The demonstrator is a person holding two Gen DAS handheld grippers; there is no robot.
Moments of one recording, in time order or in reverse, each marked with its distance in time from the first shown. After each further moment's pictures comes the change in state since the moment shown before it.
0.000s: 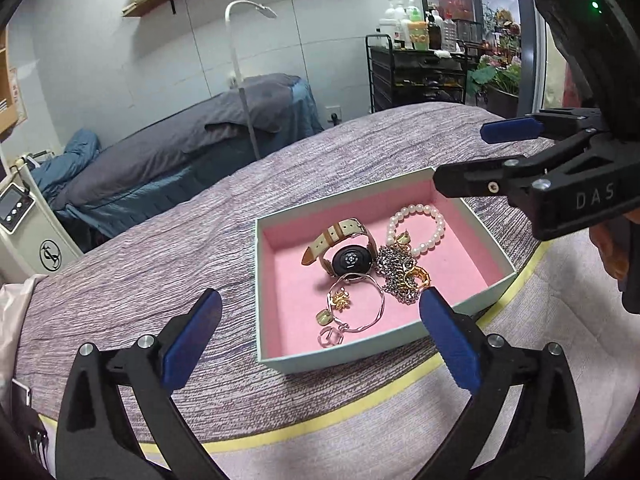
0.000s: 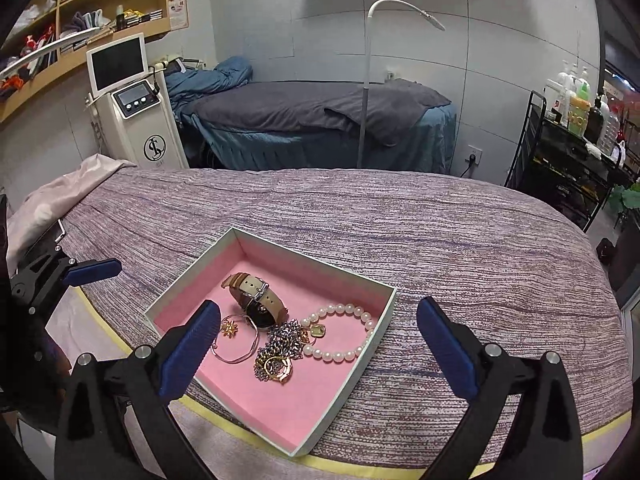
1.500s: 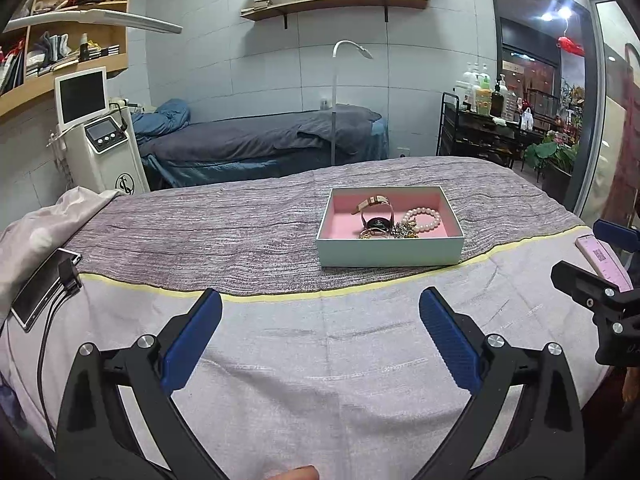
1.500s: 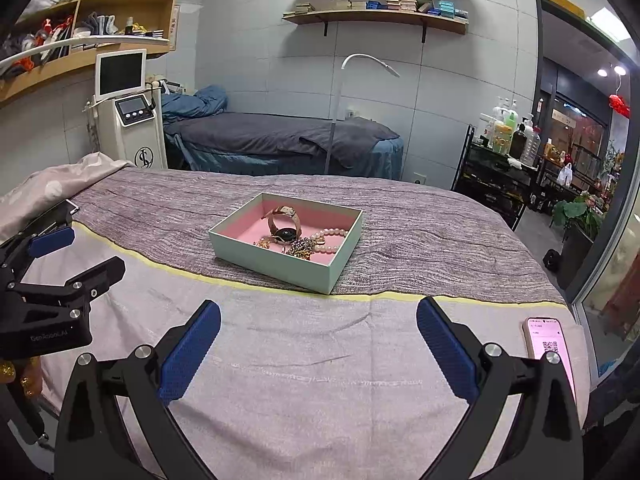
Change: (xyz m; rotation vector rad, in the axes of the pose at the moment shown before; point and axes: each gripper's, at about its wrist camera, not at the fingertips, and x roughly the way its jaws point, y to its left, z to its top) left arm -0.173 -0.028 -0.101 -0.292 -0.120 0.212; right arm -0.174 0.081 -0.137 -0.003 -0.148 -0.197
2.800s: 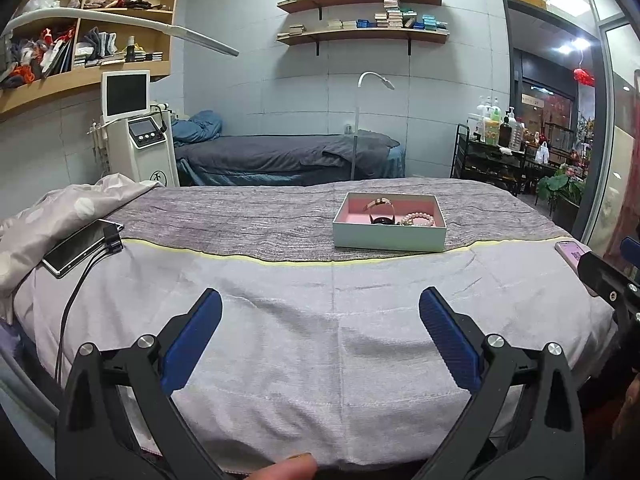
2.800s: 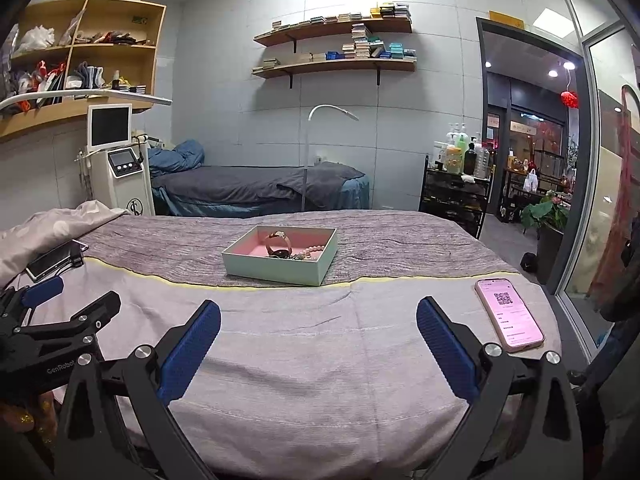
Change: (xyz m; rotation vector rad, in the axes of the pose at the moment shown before) left arm -0.104 -0.005 -0.064 -0.097 -0.101 0.065; right arm -0.111 0.018 -0.064 0.113 -0.190 -0.082
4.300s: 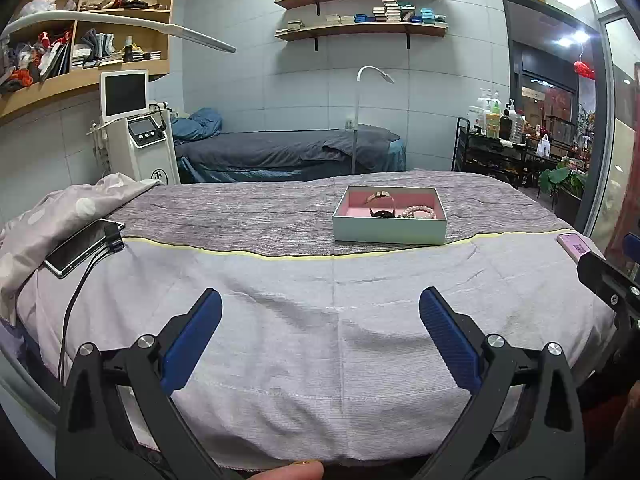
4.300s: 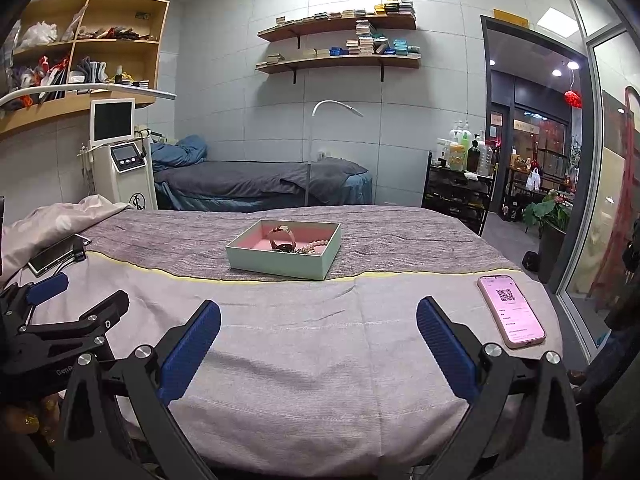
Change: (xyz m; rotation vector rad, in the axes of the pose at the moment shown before) left arm 0.002 -0.003 -0.002 0.018 0.021 0.007; right arm 0.000 0.004 -0.002 -0.010 0.016 0.007
